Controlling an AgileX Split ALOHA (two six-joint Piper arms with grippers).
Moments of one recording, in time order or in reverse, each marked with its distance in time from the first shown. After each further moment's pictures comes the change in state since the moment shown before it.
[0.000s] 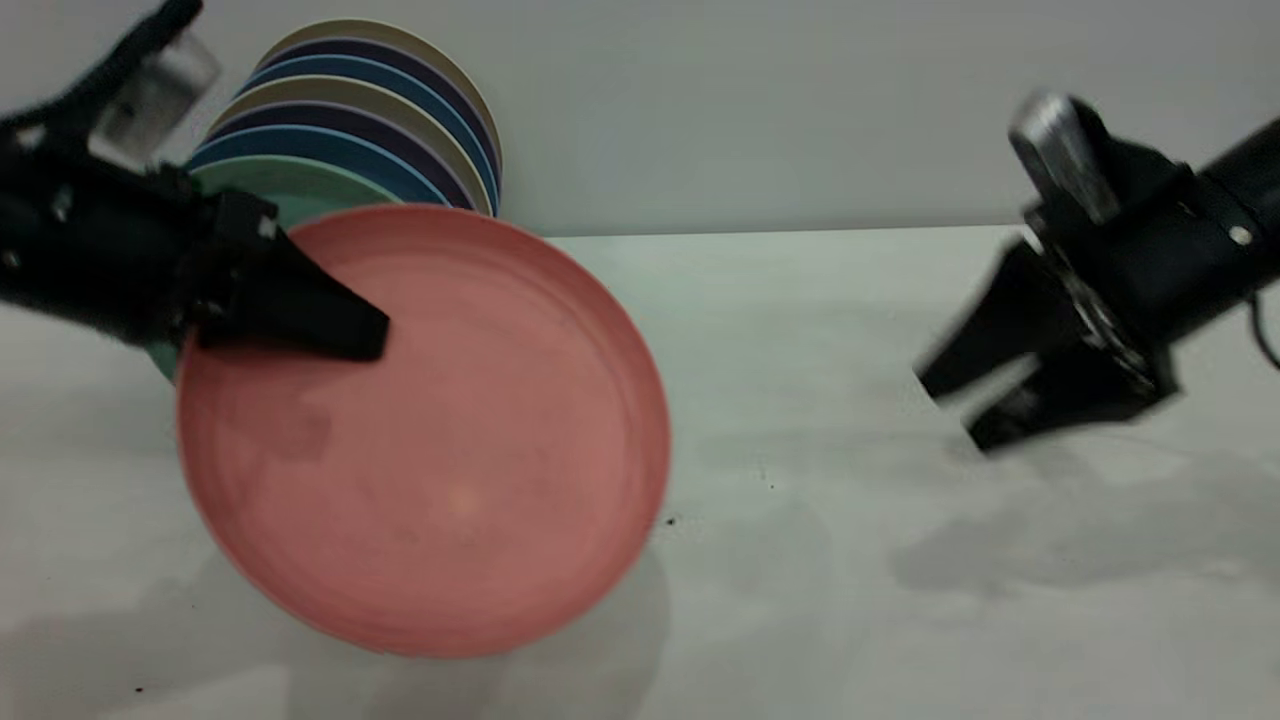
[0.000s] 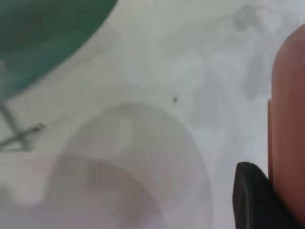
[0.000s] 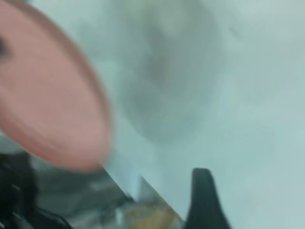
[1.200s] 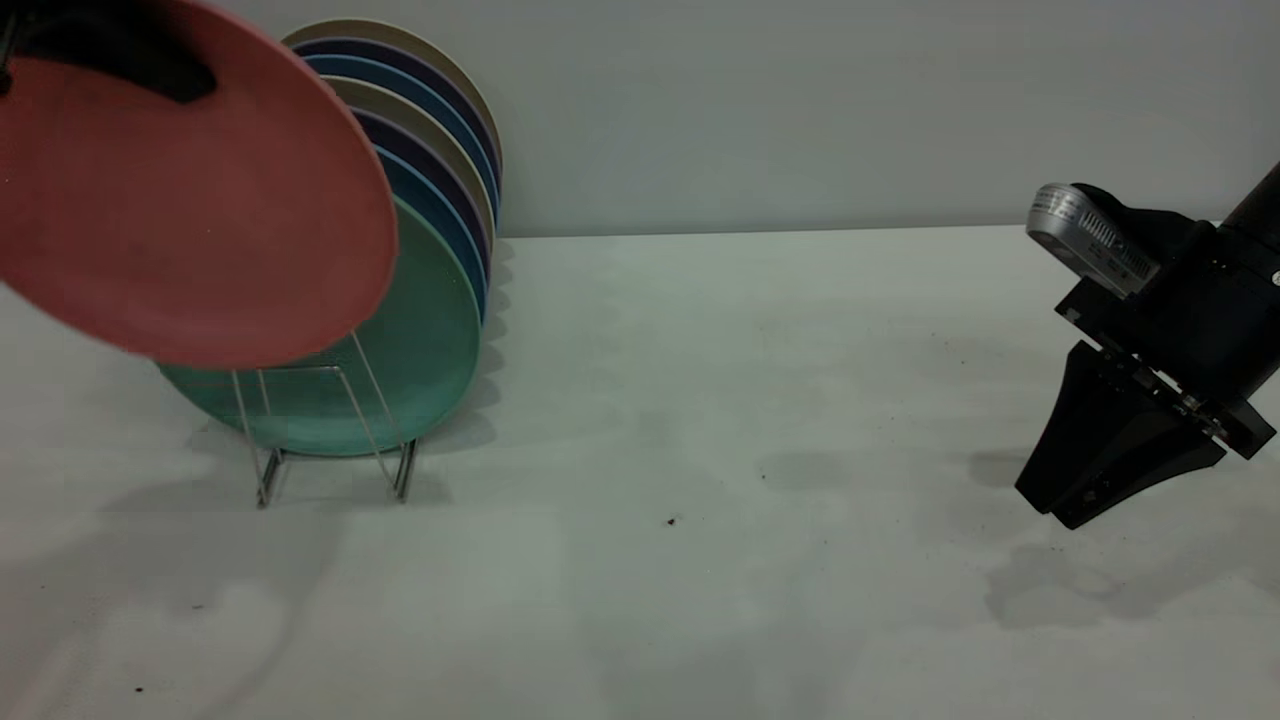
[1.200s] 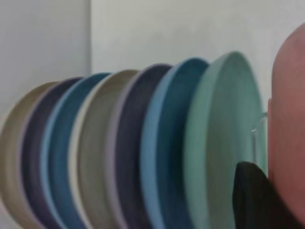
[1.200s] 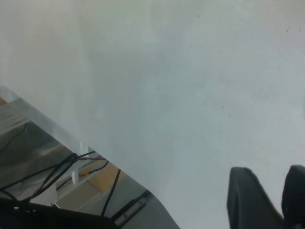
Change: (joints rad) left arm 0.000 -0.128 -0.437 0.831 0.013 0.481; right arm 0.002 -0.002 0.000 -0.236 -0.053 0.188
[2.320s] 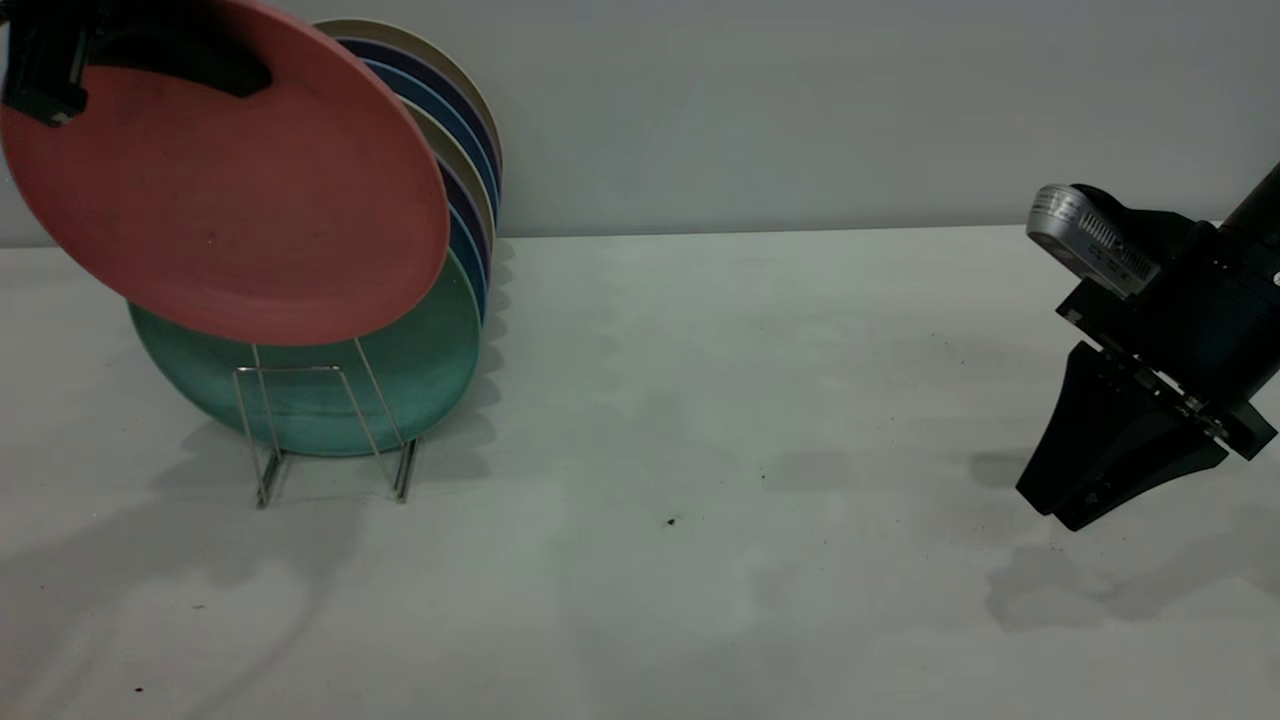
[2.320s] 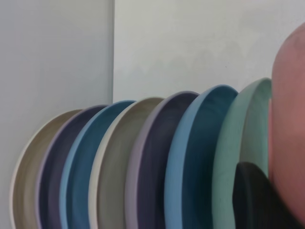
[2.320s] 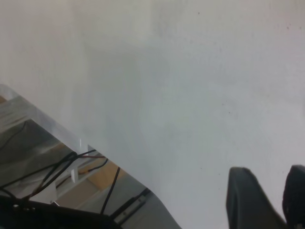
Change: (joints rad) left arm 0.000 0.059 -0.001 -0.177 -0.053 0.163; right arm 0.000 0.000 0.000 -0.004 0.004 0.001
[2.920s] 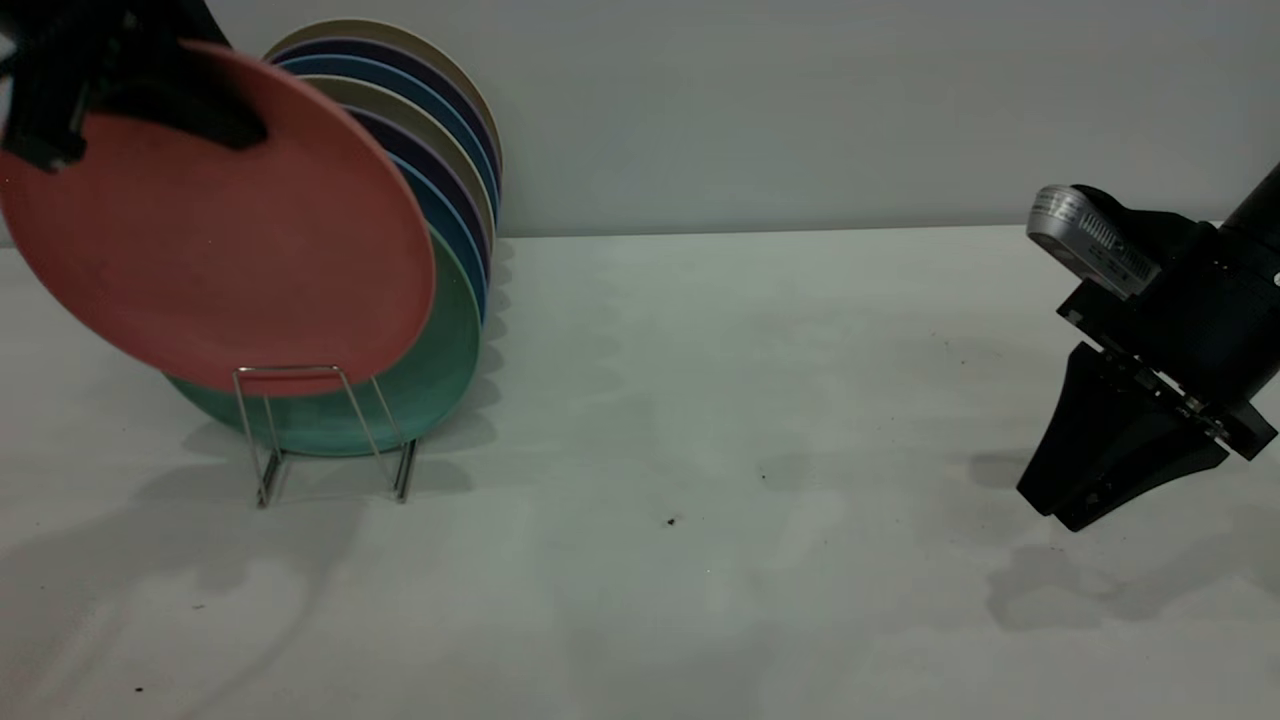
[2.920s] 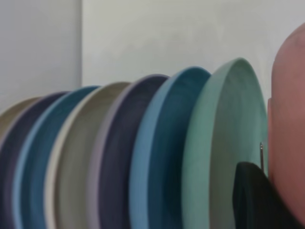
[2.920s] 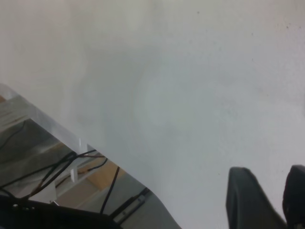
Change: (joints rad) left arm 0.000 0.058 0.000 0.072 0.012 -0.046; right arm 0.000 0.000 0.000 -0.002 0.000 0.000
